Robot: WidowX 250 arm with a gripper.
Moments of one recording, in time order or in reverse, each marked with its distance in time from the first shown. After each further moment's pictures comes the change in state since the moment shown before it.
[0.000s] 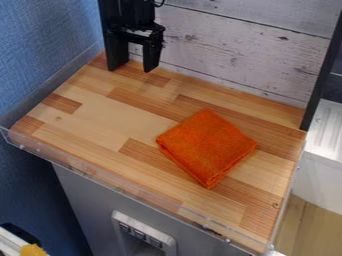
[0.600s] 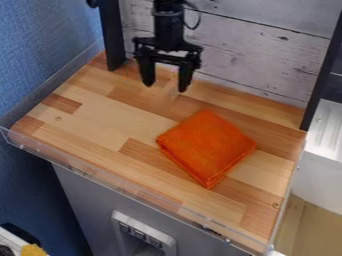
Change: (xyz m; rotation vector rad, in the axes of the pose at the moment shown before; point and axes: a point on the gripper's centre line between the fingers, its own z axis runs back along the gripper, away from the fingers) arm -0.002 -0.066 -0.014 0.027 -0.045 0.218
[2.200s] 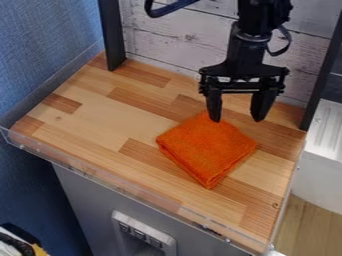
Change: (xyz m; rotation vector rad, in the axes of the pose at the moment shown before) arm -0.058 -0.104 0.011 0.021 -0.003 0.375
